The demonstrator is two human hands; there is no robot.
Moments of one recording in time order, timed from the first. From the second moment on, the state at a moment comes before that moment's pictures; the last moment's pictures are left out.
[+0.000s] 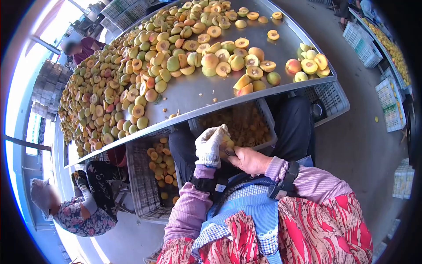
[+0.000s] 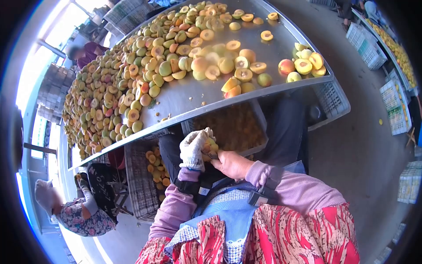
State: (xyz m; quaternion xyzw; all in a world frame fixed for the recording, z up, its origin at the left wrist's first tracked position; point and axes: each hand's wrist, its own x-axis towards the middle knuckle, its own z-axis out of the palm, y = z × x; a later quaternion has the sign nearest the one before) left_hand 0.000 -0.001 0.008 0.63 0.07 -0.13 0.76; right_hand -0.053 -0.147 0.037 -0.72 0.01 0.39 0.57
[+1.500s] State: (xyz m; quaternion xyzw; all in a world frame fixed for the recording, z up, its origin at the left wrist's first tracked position) left_hand 0.024 -0.044 -0.016 0.44 0.29 -0.04 0.85; right_hand -0.039 -0.153 -0.013 -0.97 -0.06 0.01 0.24
